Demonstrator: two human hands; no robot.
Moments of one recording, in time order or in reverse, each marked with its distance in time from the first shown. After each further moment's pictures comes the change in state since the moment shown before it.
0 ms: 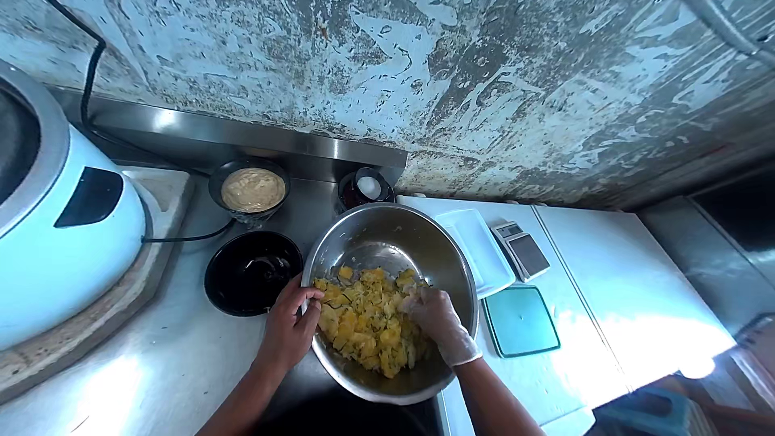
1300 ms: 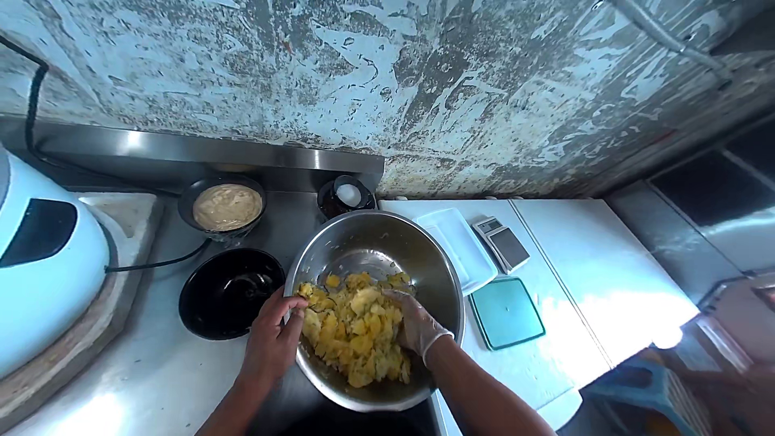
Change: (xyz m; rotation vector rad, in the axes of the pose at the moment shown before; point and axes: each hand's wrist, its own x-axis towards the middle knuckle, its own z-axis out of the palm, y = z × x) left_hand 0.009 -0.002 0.000 0.030 -0.009 0.014; right_hand 0.018 0.005 0.037 1.082 -0.145 0.615
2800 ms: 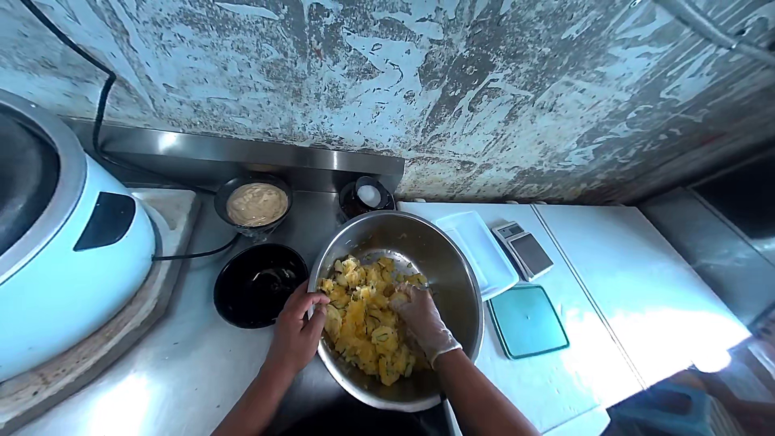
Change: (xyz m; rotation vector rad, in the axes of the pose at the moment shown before) left_hand 0.001 -0.004 -0.003 -0.042 -0.033 0.004; right_hand 0.008 0.000 0.013 -0.767 0.071 -0.617
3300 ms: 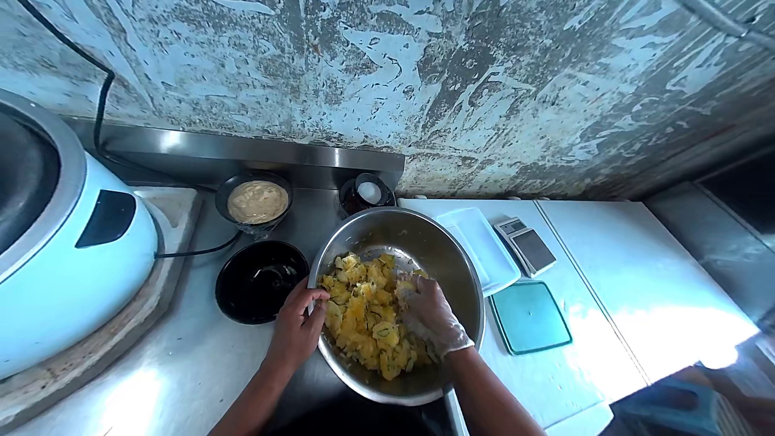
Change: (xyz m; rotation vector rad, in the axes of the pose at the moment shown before) left_hand -0.001 0.003 0.000 0.018 -0.003 -0.019; right_hand -0.008 -0.017 -0.025 -0.022 -0.017 -0.021
